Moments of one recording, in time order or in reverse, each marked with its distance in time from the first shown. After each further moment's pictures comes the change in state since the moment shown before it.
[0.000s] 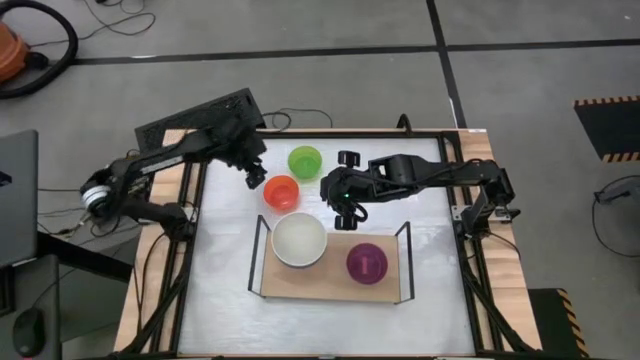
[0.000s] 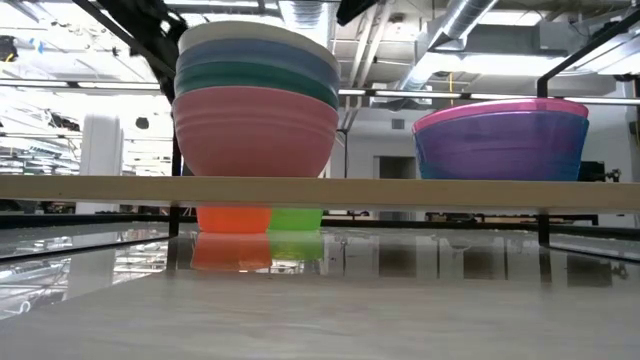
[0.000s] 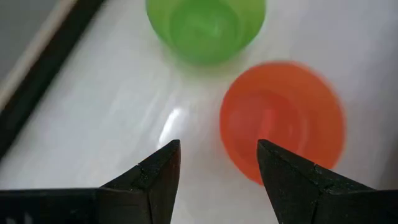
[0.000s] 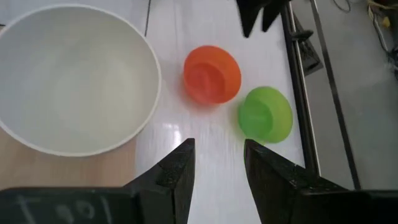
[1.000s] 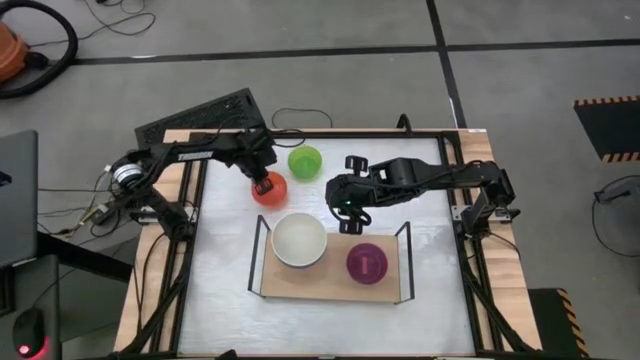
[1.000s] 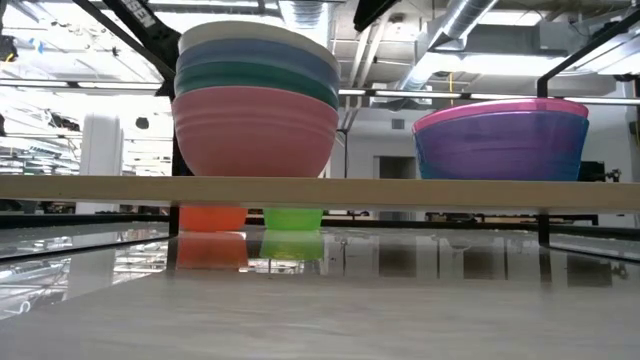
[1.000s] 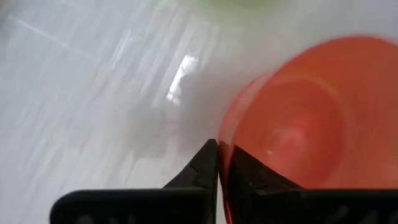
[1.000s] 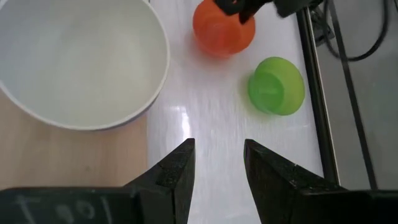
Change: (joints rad) left arm -0.029 0.277 0.000 0.029 -0.113 -0.006; right arm 0.028 0.000 0.000 -0.105 0.000 0.112
